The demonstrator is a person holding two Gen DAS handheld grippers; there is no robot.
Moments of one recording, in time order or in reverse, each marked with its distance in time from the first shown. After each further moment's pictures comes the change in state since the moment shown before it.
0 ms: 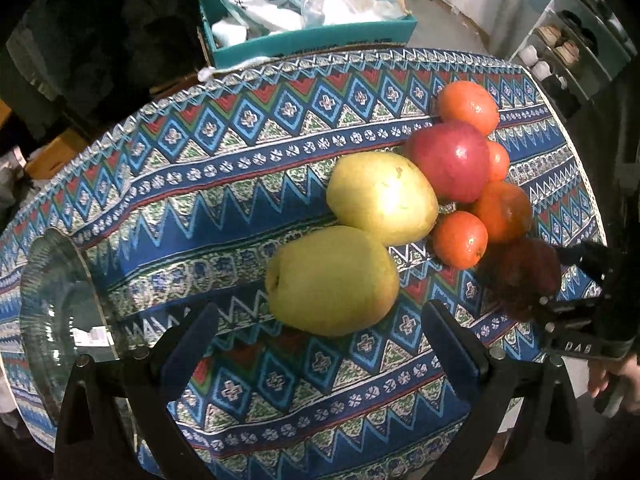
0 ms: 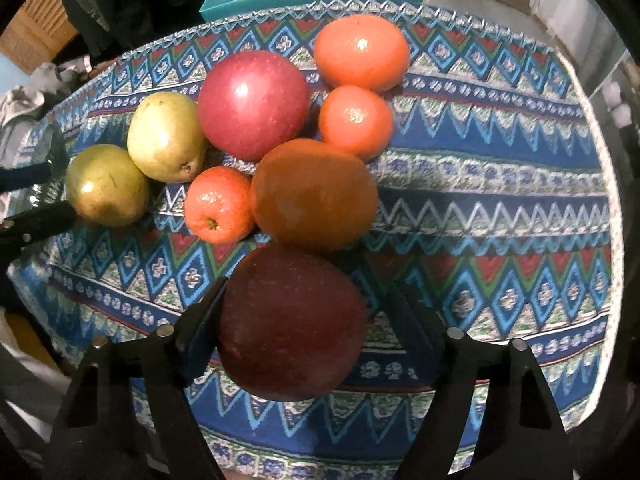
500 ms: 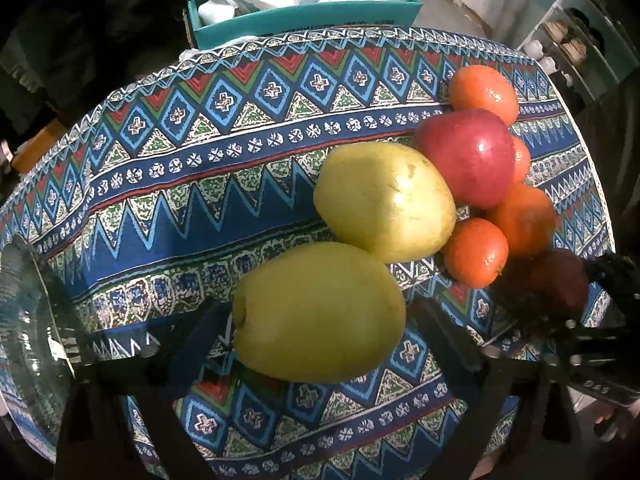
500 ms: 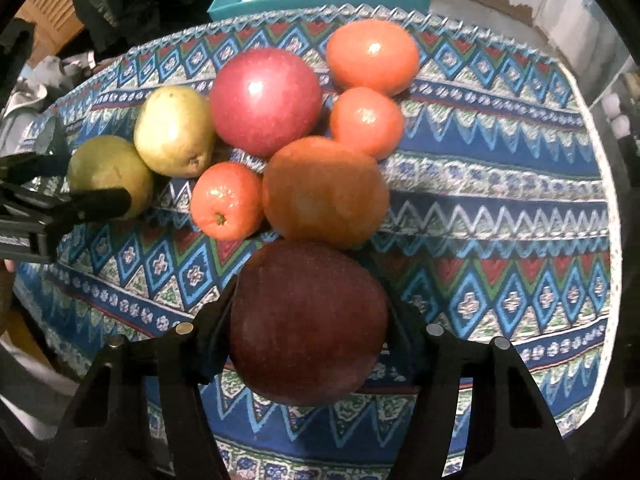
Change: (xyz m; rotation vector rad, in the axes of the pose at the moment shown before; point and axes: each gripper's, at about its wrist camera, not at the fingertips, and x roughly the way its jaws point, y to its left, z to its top) left arm 0.049 -0.009 0.016 -0.012 0.044 -0.014; right arm -0.009 0.007 -0.003 -0.033 -0.057 -0.042
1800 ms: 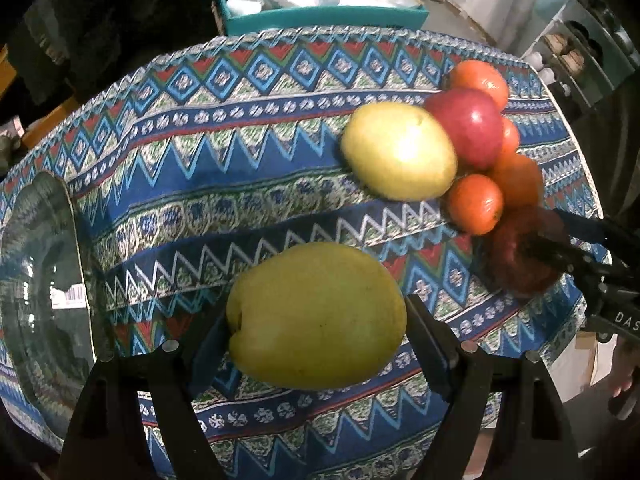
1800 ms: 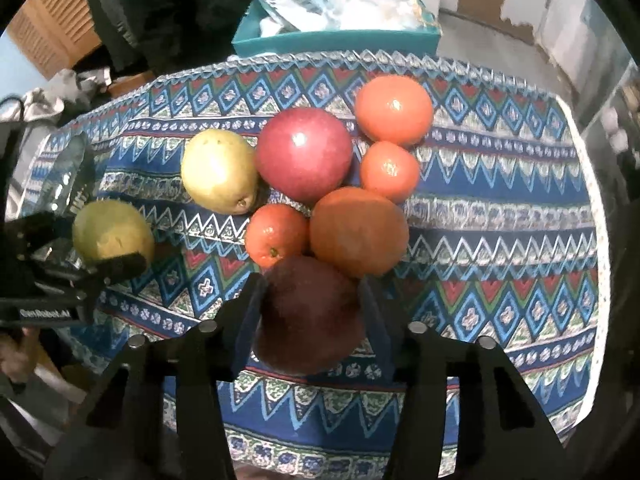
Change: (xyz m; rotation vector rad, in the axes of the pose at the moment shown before) left arm -0.034 0.023 -0.060 -0.045 -0.029 -0.018; right arm -0.019 0.020 0.008 0.000 -0.037 0.045
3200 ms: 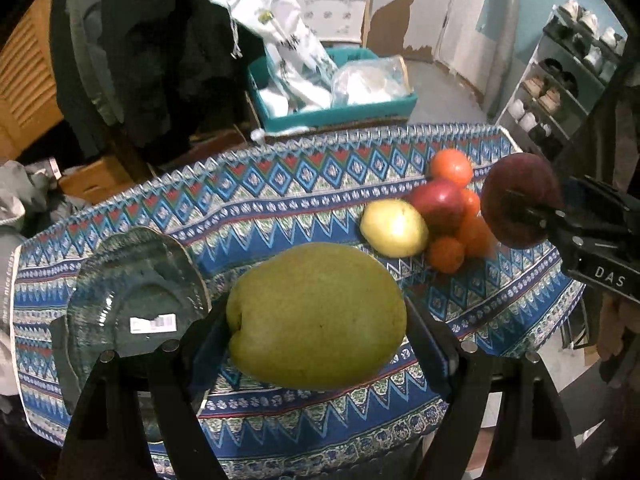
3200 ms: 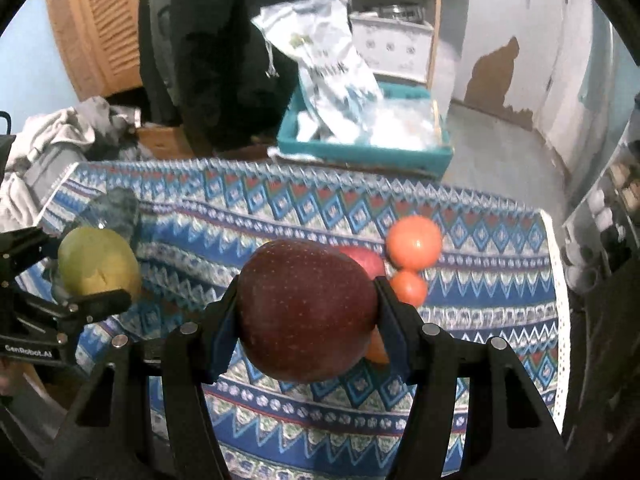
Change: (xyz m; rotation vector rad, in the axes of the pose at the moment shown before) left arm -0.121 0.026 -0.014 0.032 -0.271 0.032; right arm -0.088 0.069 0.032 -0.156 -0.339 -0.034
